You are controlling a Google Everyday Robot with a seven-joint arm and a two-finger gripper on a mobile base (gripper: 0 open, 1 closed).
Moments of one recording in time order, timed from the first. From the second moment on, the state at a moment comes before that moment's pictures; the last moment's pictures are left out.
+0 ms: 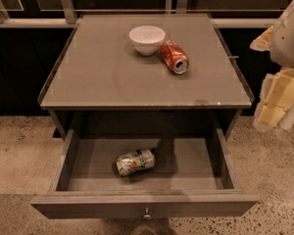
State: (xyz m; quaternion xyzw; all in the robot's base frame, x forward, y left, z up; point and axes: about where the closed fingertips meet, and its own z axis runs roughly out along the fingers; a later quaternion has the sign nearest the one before) arm 0.438 -0.217 0.976 -0.60 0.78 -0.03 0.16
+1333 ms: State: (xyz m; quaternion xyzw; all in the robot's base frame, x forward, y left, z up) arm 0.389 -0.183 0.910 -0.62 0.75 0.02 0.24
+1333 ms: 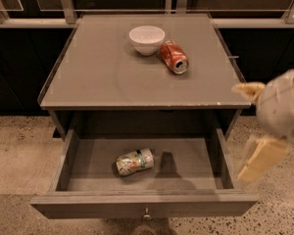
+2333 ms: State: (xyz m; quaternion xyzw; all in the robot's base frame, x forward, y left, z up) arm 0.369 -0.117 0.737 -0.56 0.75 0.18 0.31
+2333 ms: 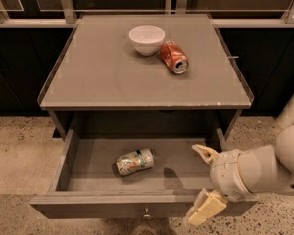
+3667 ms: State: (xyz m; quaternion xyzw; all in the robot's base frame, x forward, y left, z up) arm 0.473 -0.092 0.708 -0.60 0.68 0.24 0.35
